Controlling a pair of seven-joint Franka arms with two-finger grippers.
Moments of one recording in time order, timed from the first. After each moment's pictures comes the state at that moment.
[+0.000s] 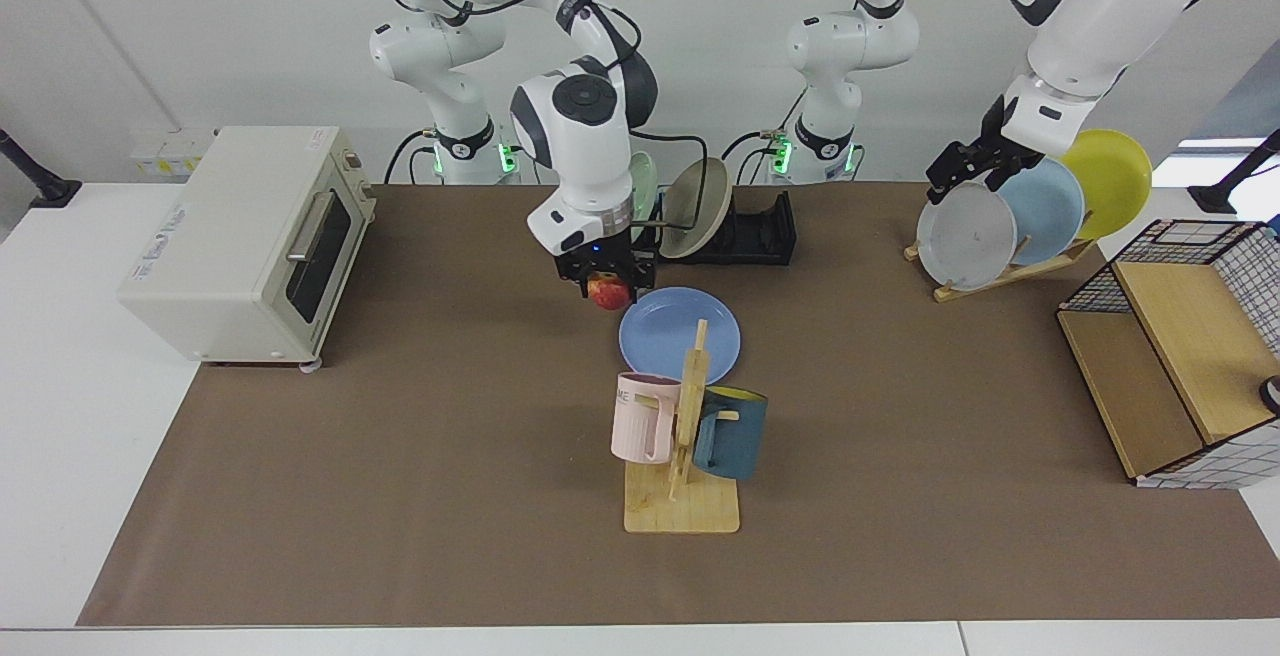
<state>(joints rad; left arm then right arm) 0.10 -0.14 -0.07 -1.80 -0.06 1.54 -0.18 0.53 0.23 0.01 -1.85 0.02 2.14 0.75</state>
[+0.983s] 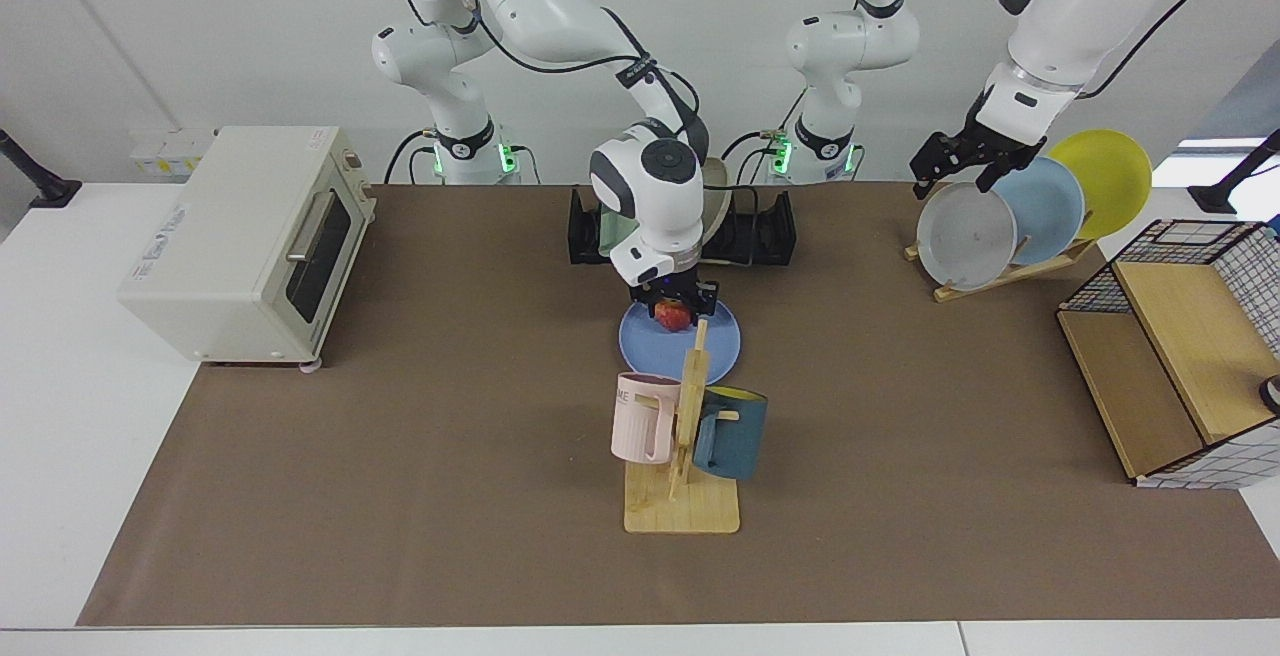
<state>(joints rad) 0.08 -0.15 -0.11 -1.81 -0.06 1.58 -0.14 0.67 0.42 0.01 -1.84 0.05 2.34 0.95</state>
